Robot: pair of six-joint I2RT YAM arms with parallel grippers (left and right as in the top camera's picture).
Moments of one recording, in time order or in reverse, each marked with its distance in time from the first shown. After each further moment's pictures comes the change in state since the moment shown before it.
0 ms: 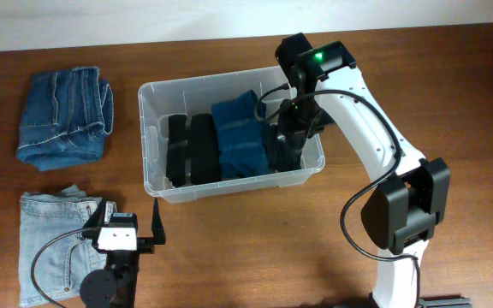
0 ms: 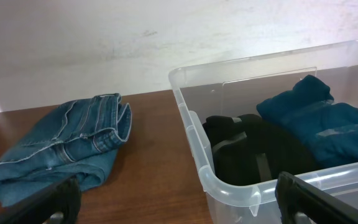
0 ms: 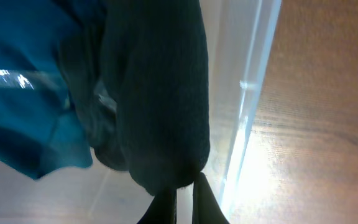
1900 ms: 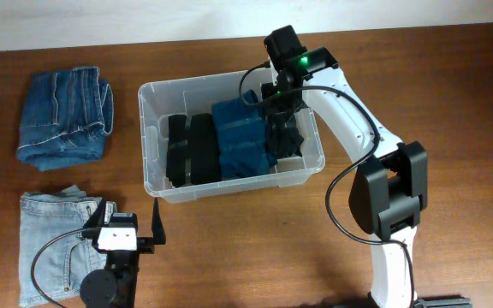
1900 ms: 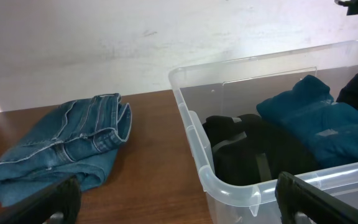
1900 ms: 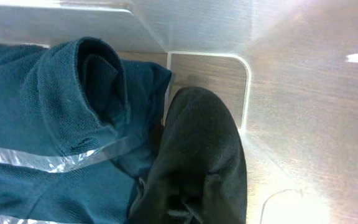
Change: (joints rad) left arm 0.000 0.000 0.000 0.000 0.000 0.000; right arm 0.000 0.118 -0.001 0.394 -0.072 0.003
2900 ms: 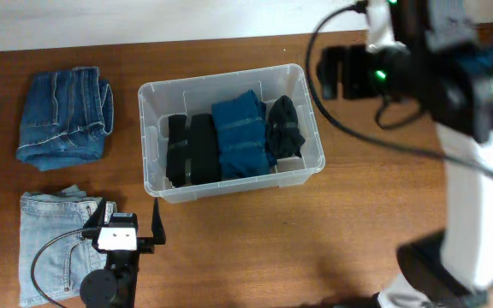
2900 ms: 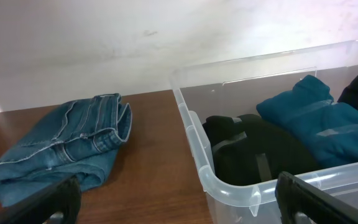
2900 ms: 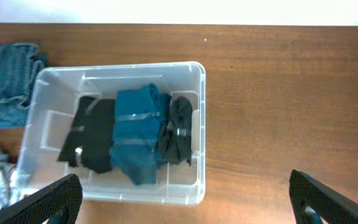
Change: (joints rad) left arm 0.000 0.000 0.000 0.000 0.000 0.000; right arm -0.066 -0.422 0.630 -0.642 0.008 0.001
